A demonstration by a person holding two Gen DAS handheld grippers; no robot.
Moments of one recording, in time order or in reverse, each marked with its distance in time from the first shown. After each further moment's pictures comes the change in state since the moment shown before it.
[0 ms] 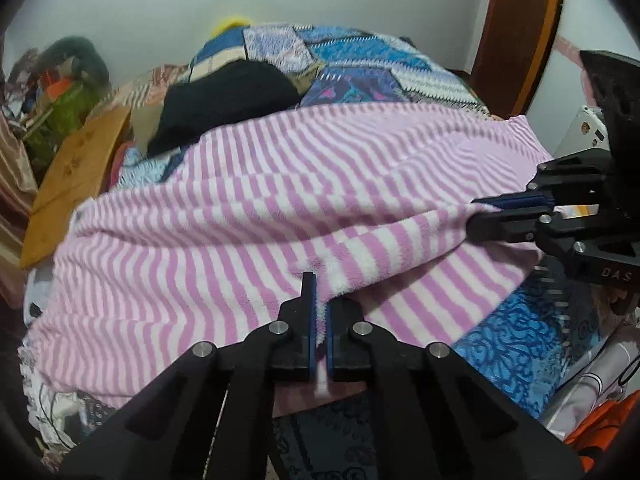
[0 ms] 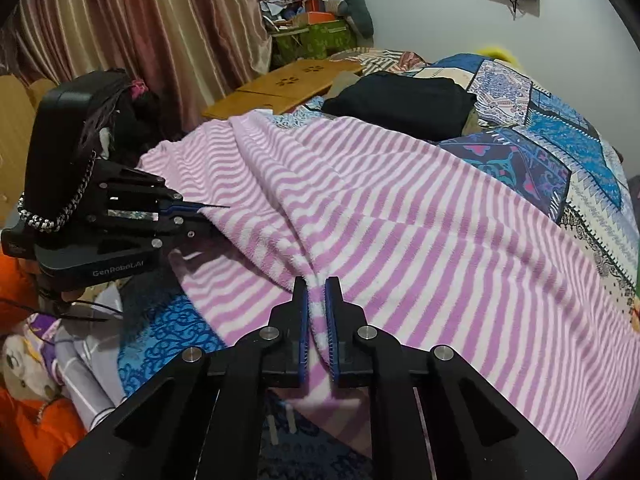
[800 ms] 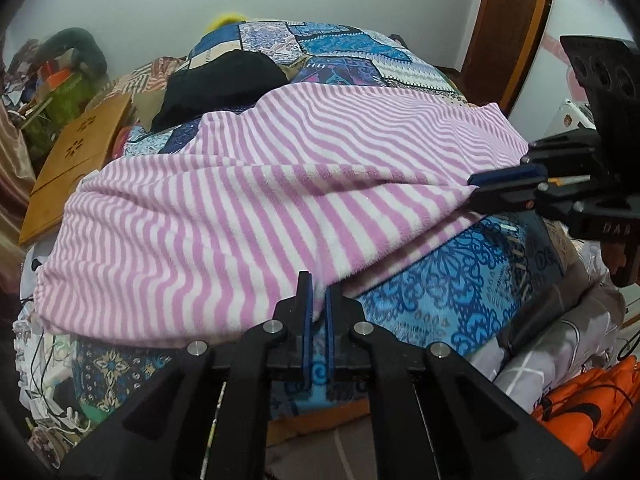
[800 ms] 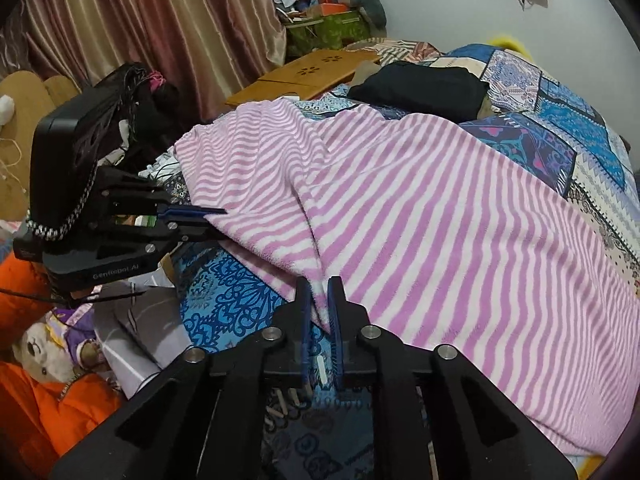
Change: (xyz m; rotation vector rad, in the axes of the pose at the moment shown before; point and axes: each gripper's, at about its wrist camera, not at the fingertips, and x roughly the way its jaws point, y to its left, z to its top) left arm -0.046 -0.012 -0.052 -0.019 0.019 -0.037; right arm -0.027 0.022 -0.017 0.012 0.045 0.049
